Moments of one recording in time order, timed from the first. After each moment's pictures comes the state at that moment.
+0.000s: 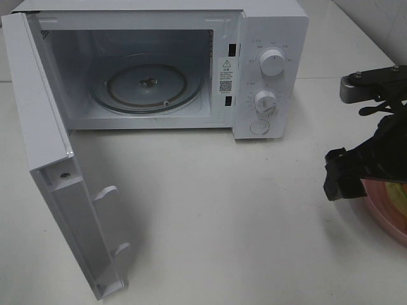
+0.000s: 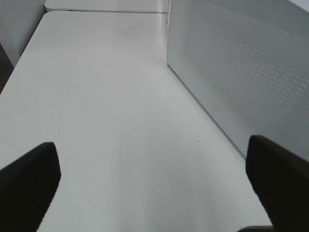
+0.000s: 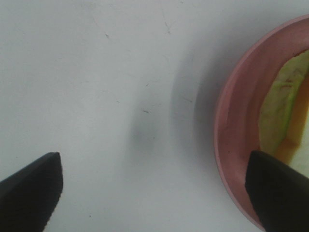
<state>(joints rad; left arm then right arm) 0.01 0.00 -0.52 -0.05 1.07 0.00 0.35 1.32 -0.70 -0.17 0.64 0.27</state>
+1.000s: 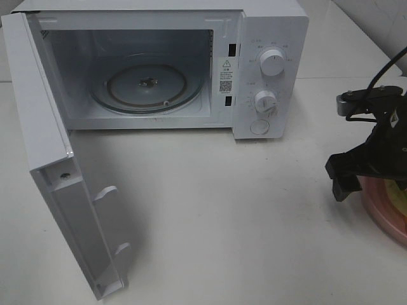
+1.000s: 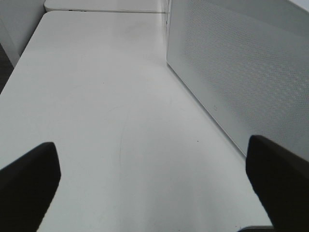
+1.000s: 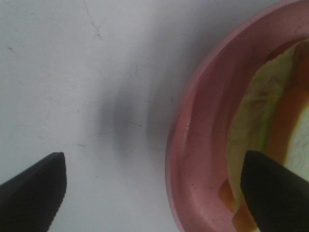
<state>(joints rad) 0.01 0.00 -0.52 -0.05 1.07 0.00 0.20 1.62 -0.80 -0.20 0.60 0.24</state>
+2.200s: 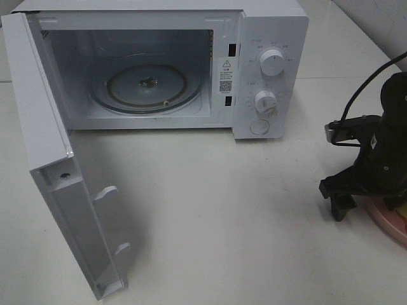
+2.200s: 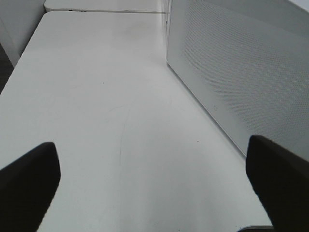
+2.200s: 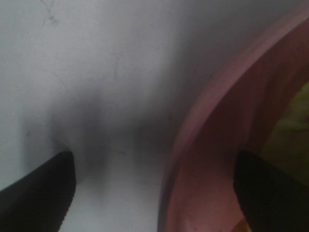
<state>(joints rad) 0.01 0.00 -0.52 -0.05 1.07 0.00 0.16 1.84 -0.85 -0.22 0.55 0.20</state>
